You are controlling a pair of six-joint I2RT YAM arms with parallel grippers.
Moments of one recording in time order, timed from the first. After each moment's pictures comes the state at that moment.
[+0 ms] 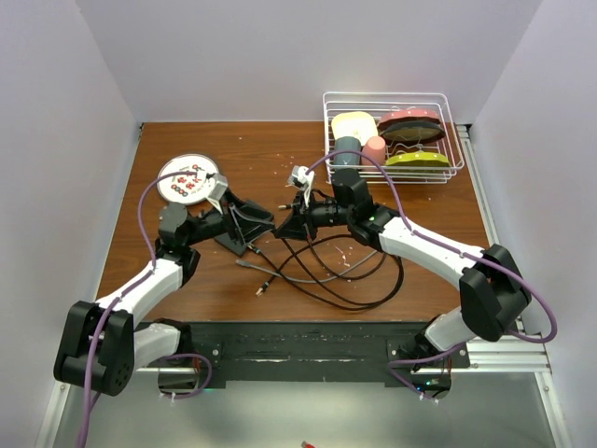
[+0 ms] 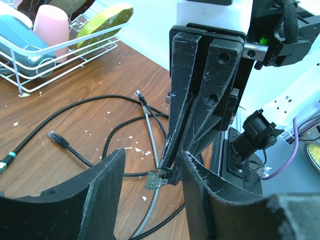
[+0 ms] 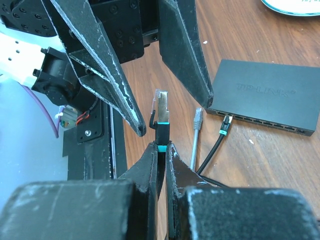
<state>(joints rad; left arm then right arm) -0.23 1.15 0.46 0.82 0.95 -0.55 0.71 1.50 1.03 0.11 -0.74 0.15</state>
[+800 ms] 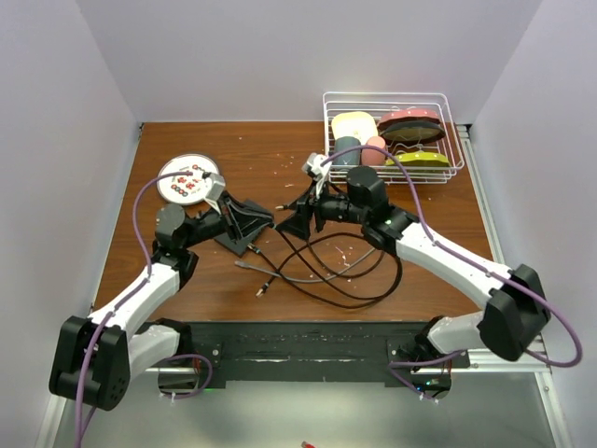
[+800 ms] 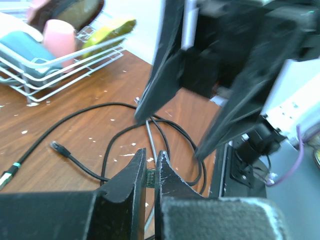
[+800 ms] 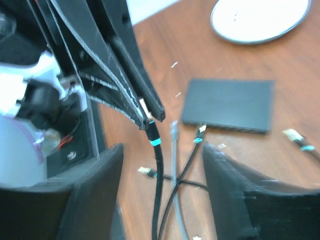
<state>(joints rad) -0.25 1.07 0.47 0.75 0.90 -0.53 0.71 1.38 1.03 0.08 -0.57 0.17</state>
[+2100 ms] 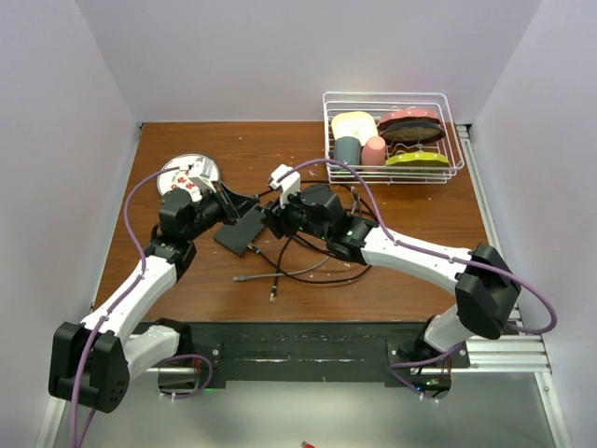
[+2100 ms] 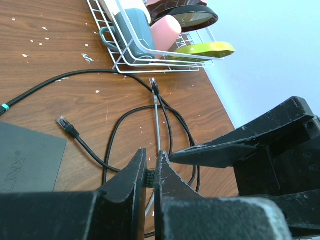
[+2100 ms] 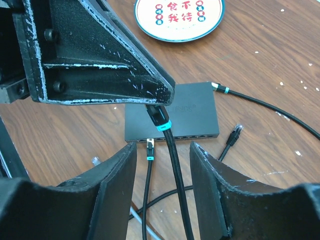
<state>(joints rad) -0.25 1.05 0.60 0.30 0.45 -0.65 0.93 1.53 1.10 0.13 0.01 0.07</state>
